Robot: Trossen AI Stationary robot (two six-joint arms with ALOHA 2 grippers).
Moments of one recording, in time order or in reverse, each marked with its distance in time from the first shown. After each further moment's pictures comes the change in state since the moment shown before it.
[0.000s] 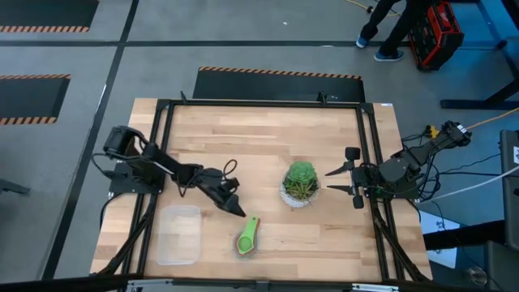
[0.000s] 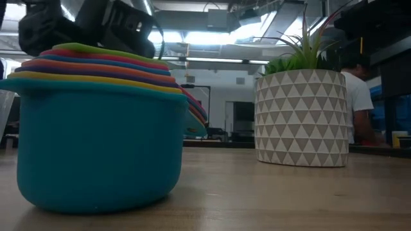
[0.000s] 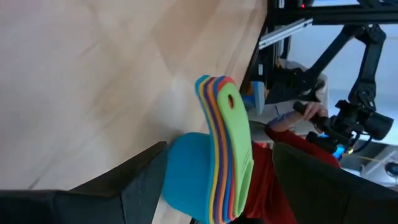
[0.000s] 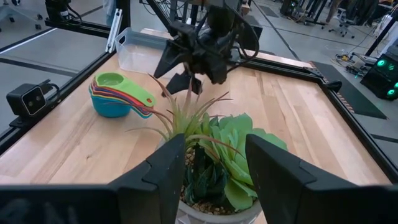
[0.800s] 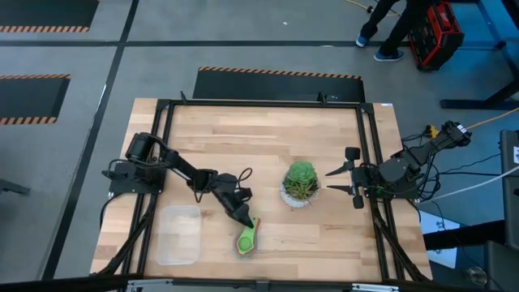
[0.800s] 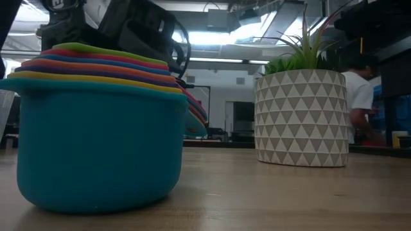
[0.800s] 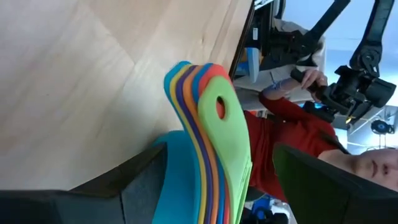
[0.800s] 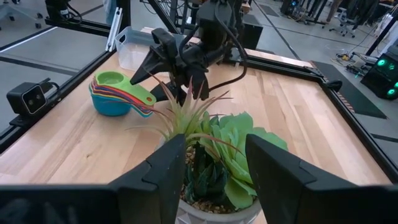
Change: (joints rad) left arm -0.015 0.223 0.182 0.066 0.170 0.008; right arm 0.000 0.000 0.000 -0.005 0.000 0.000
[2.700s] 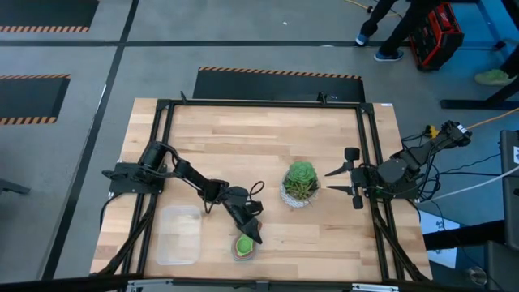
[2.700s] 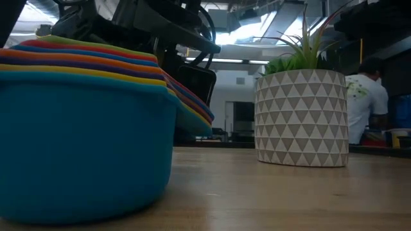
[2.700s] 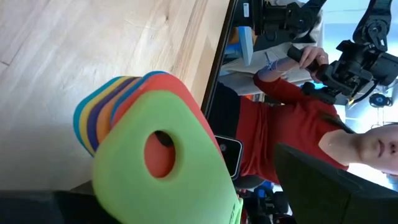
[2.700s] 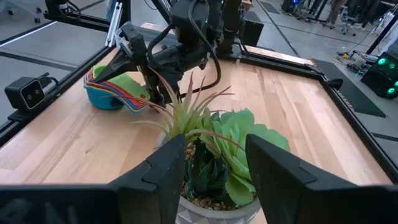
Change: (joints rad) left arm -0.081 0.150 0.200 -0.017 0.000 0.001; right arm 0.000 0.009 0.000 -0.007 0.000 -0.003
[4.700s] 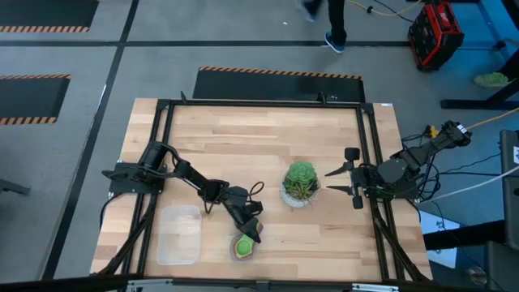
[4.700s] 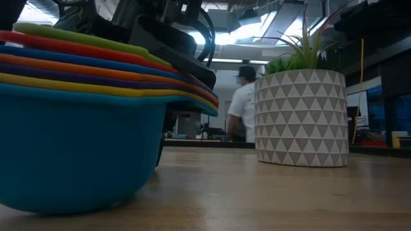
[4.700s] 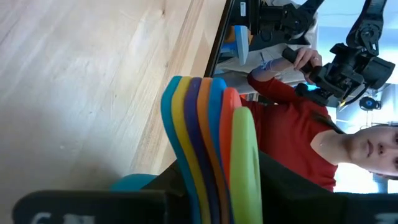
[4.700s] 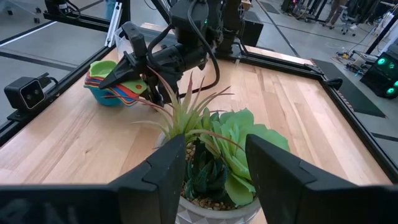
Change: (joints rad) left arm -0.002 0.002 0.000 0.003 0.003 -0.011; right arm 0.000 0.000 0.000 0.000 0.000 -0.001
